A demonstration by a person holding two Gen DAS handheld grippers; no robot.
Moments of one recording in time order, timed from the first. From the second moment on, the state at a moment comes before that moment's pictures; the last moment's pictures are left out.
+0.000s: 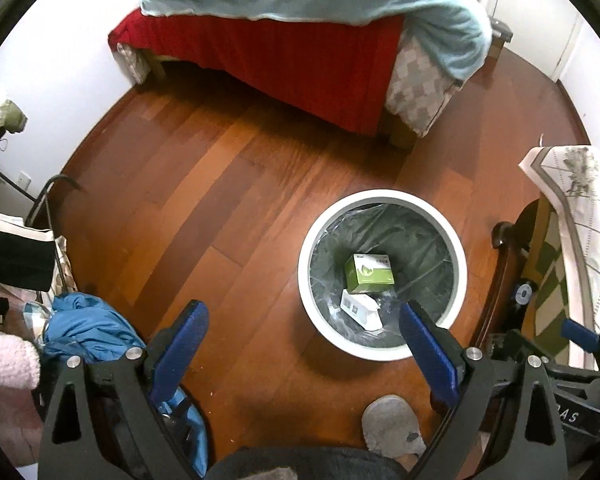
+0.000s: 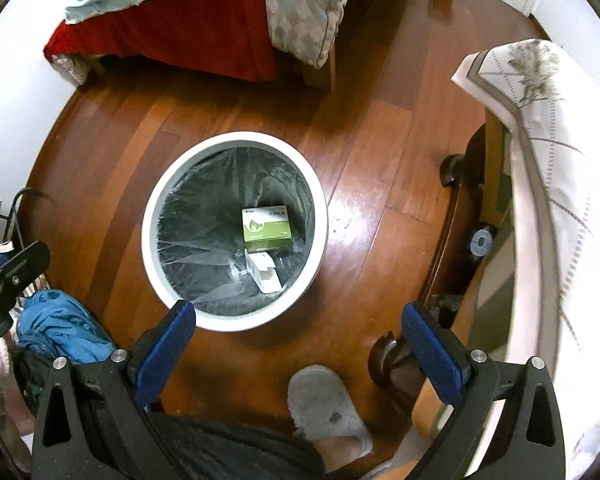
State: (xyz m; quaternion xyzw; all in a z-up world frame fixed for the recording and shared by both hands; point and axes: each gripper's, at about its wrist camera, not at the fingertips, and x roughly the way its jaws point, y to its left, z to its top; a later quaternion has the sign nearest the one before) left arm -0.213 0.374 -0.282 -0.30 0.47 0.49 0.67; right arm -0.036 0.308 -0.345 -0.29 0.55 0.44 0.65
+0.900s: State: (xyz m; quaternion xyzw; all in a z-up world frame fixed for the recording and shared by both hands) left arm -0.027 0.146 -0.174 -0.19 0.44 0.36 0.80; right arm 0.101 -0.007 -0.160 -0.06 0.53 0.41 0.74
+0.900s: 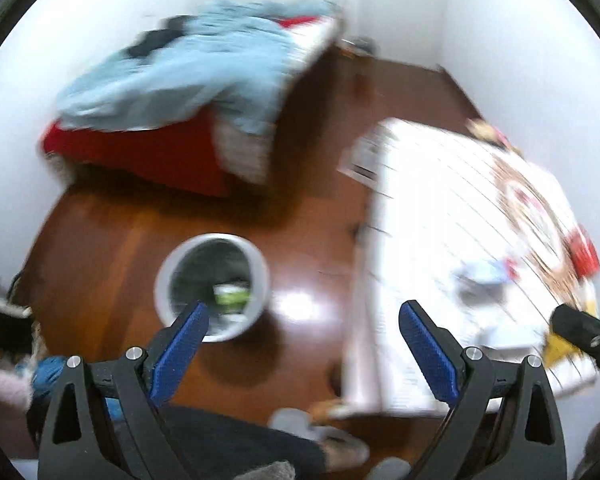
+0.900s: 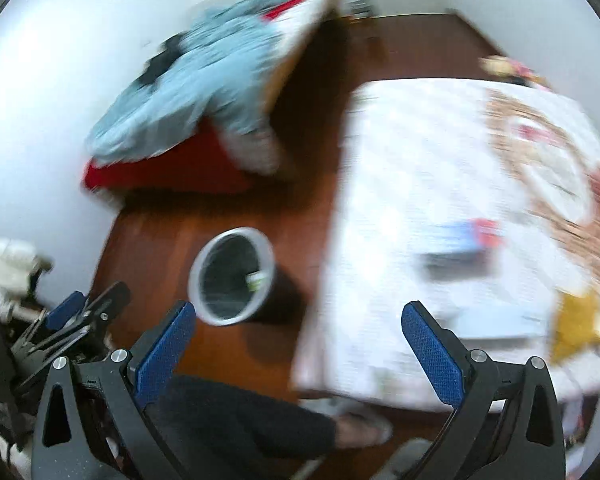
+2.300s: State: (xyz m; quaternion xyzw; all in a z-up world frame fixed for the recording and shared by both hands) left arm 0.212 -0.013 -0.297 -0.02 0.62 0.15 0.77; right arm 0.348 -0.227 -0.302 -0.13 0.60 0.22 0.76
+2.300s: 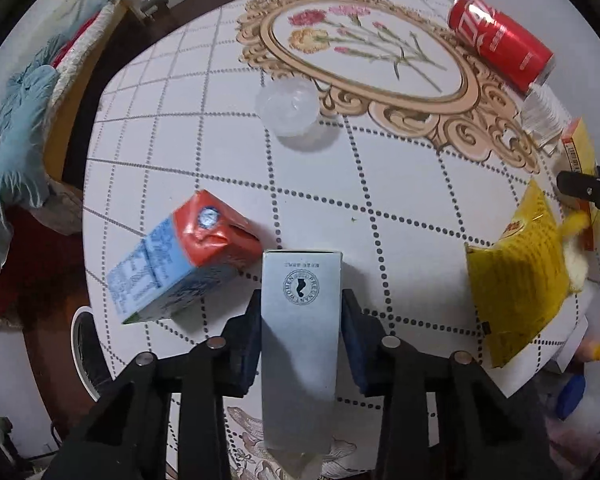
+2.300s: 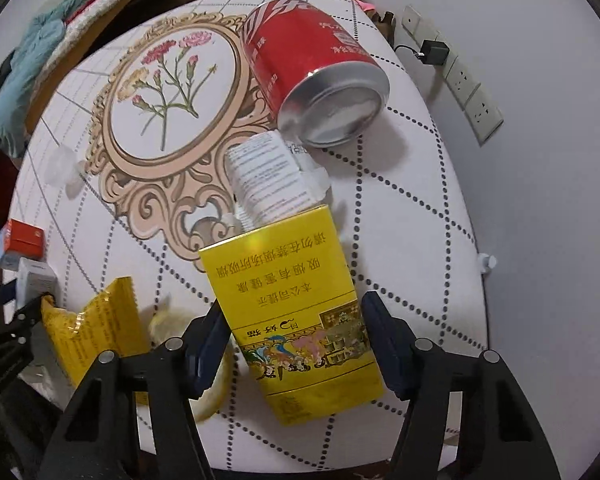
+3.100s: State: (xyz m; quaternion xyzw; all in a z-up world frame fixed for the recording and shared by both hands) left arm 0.071 0.139 -0.107 -0.12 0.40 0.31 0.85; right arm 0.228 -0.064 -0.125 -0.09 0.47 0.36 0.80
